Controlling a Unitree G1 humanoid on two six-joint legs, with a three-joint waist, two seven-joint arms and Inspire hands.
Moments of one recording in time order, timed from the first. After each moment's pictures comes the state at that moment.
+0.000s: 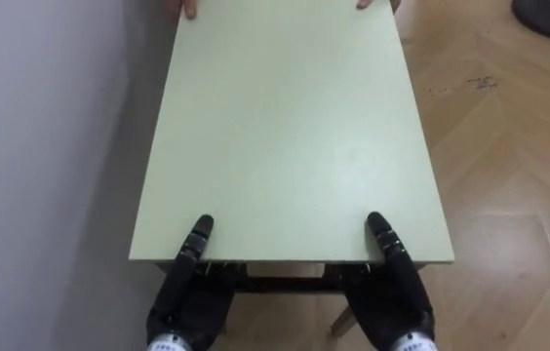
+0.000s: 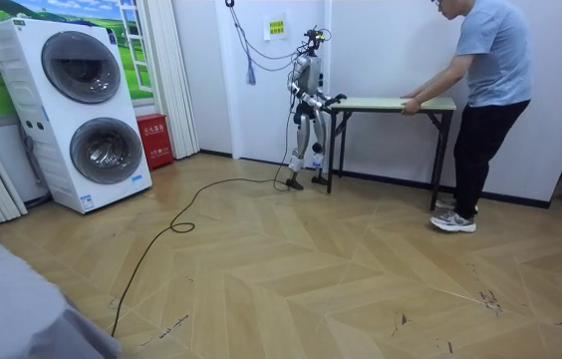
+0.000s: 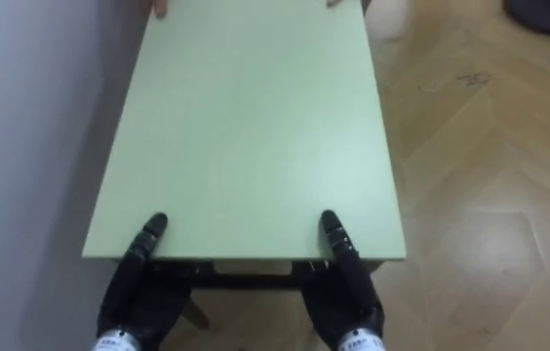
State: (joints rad) left arm 0.39 0.24 -0.35 0.00 -1.48 -0.10 0.00; right arm 0.36 -0.25 0.39 0.05 1.53 -0.14 0.10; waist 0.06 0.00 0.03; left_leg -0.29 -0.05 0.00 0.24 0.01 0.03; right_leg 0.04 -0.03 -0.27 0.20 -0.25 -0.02
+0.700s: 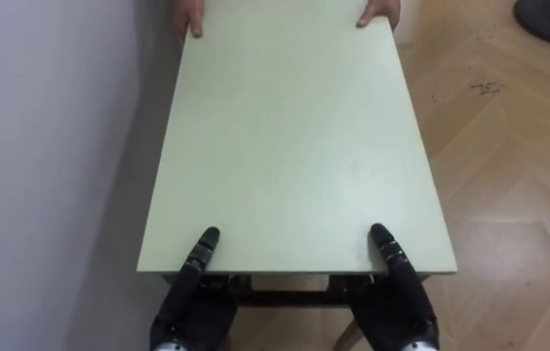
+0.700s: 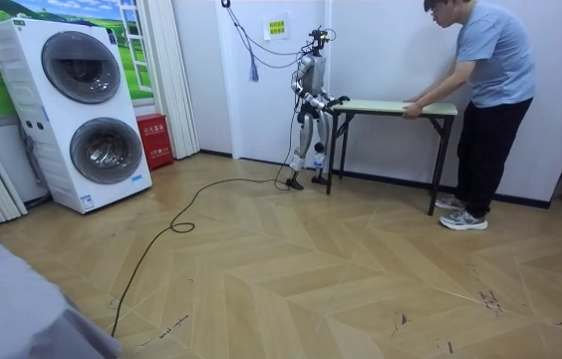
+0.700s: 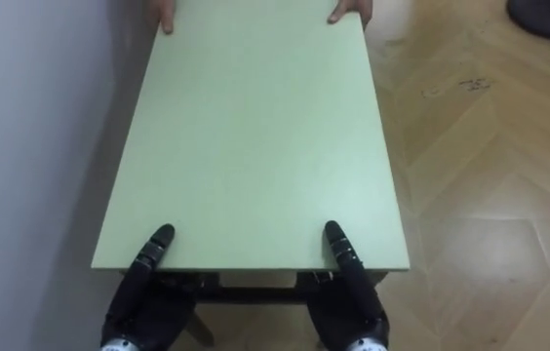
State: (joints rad) left arm 0.39 0.24 -0.37 0.04 -1.47 -0.06 0.01; right arm 0.37 -0.26 0.37 0.08 1.53 -0.12 0.10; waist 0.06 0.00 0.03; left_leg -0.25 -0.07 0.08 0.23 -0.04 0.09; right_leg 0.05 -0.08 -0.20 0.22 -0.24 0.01
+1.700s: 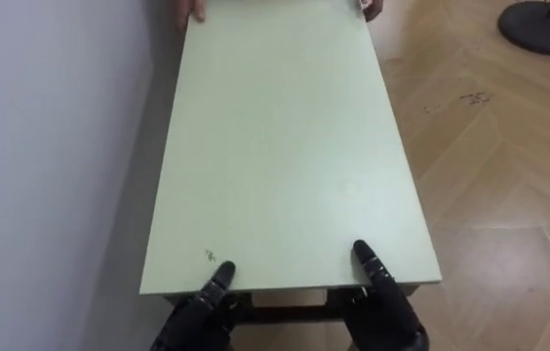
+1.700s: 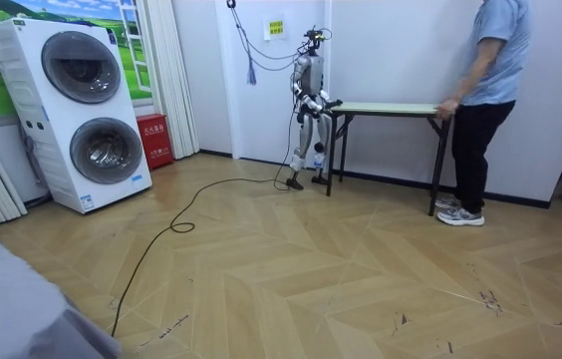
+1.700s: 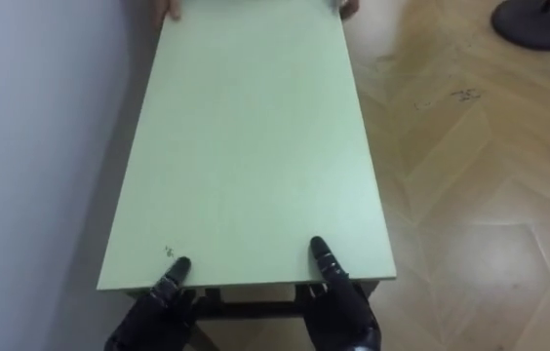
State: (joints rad) left arm 0.31 0.24 -0.36 0.38 -1.08 -0.07 -0.25; right arm 0.33 -0.24 0.37 0.27 1.39 -0.11 0.25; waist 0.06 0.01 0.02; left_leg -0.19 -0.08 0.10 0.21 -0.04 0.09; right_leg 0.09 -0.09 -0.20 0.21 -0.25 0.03
